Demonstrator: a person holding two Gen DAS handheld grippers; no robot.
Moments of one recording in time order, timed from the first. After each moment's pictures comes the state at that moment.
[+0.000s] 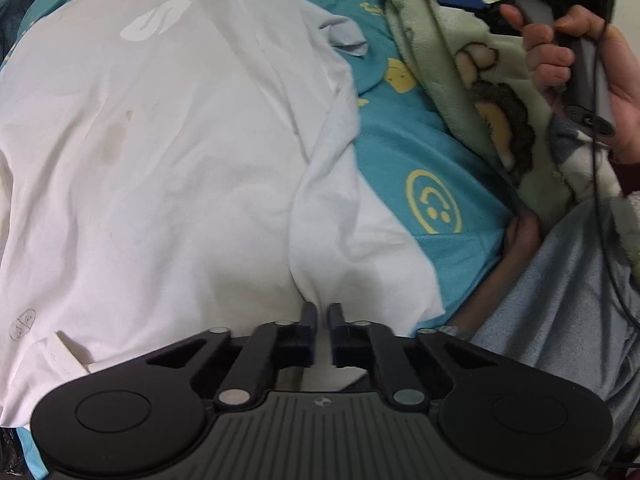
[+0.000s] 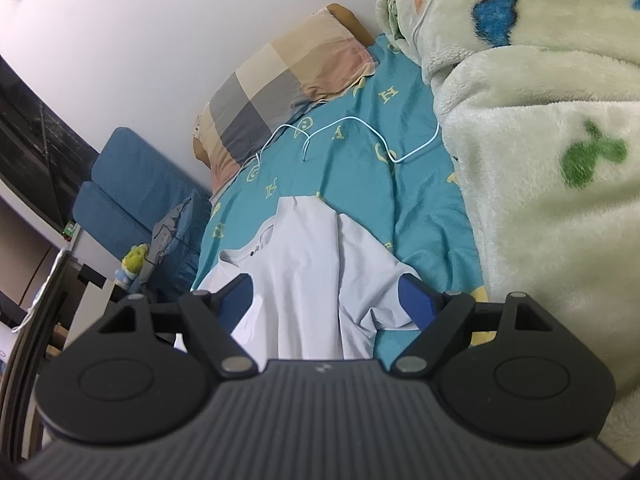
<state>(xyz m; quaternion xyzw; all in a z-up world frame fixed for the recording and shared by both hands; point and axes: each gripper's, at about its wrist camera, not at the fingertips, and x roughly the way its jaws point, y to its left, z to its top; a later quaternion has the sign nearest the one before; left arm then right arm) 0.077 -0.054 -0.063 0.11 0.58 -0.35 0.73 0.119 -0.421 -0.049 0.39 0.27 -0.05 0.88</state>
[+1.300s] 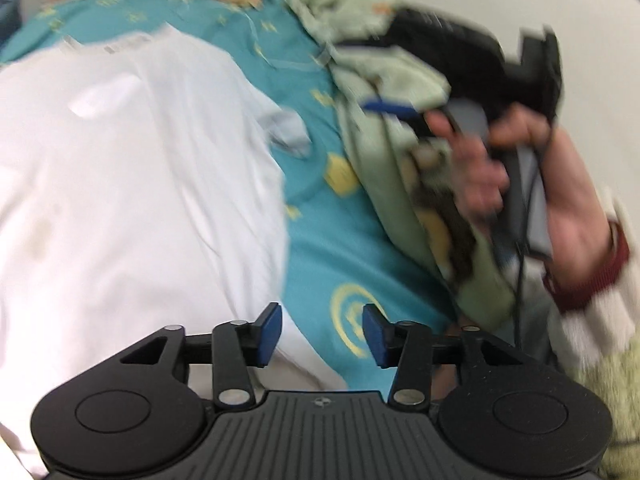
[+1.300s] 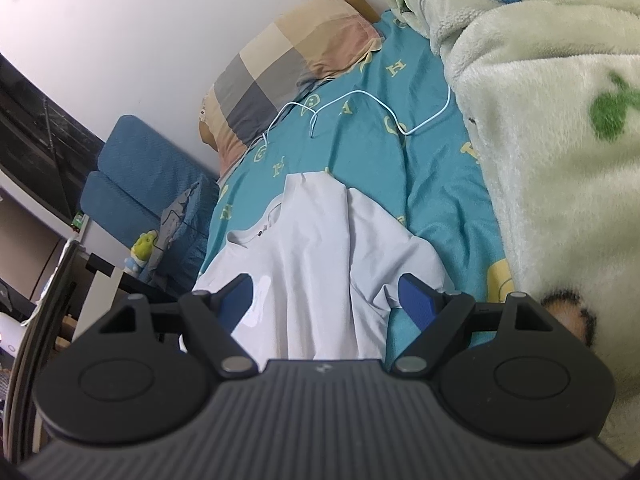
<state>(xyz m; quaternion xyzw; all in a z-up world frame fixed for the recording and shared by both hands) 0.096 -0.101 -0.071 0.00 0.48 -0.38 0.79 0.129 -0.412 -0.064 0.40 0.29 -0.03 0.87</state>
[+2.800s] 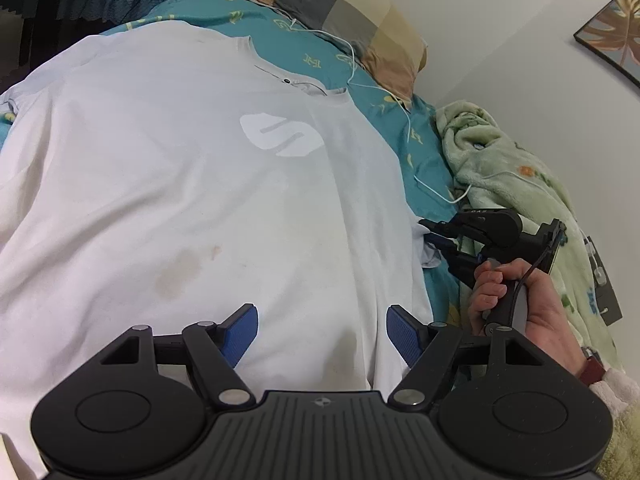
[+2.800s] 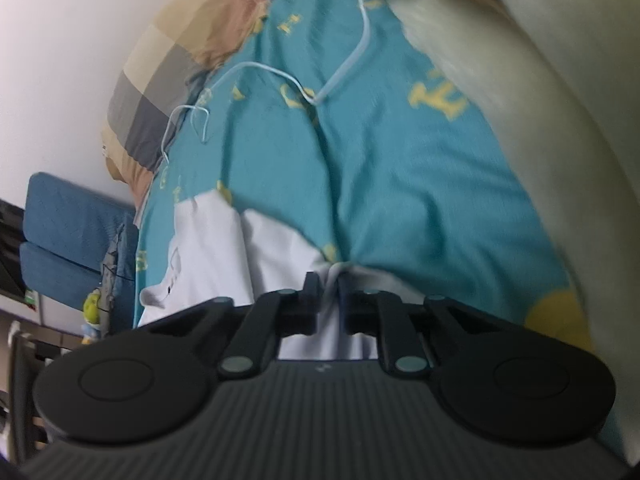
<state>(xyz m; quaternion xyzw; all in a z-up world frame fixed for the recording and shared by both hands) 0.177 -0.007 -0.106 -0.21 0.45 -0.23 0.84 0.253 -0.438 -0.161 0.47 0.31 -0.13 0.82</state>
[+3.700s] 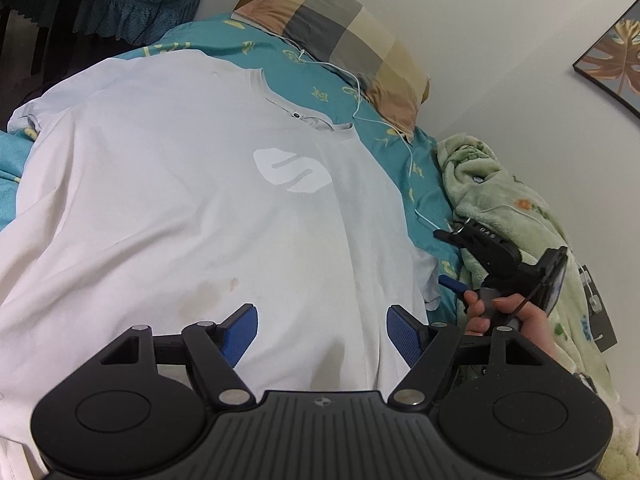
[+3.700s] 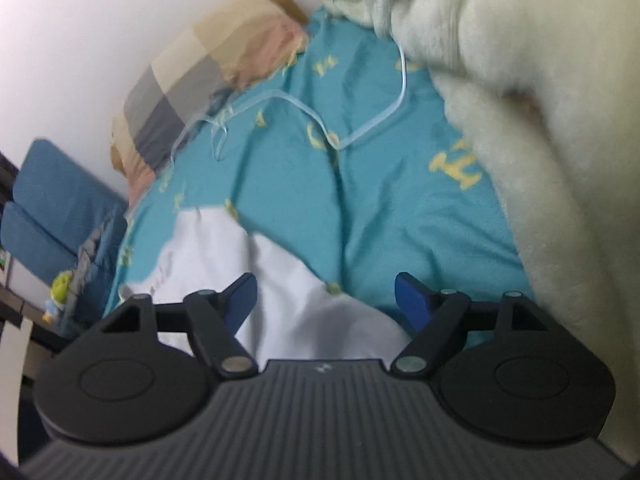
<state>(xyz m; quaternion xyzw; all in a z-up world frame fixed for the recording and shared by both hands) 0.176 0.006 -0.099 -0.22 0.42 -0.21 0.85 0.250 -0.426 -0.171 0.40 0.32 -0.13 0.85</state>
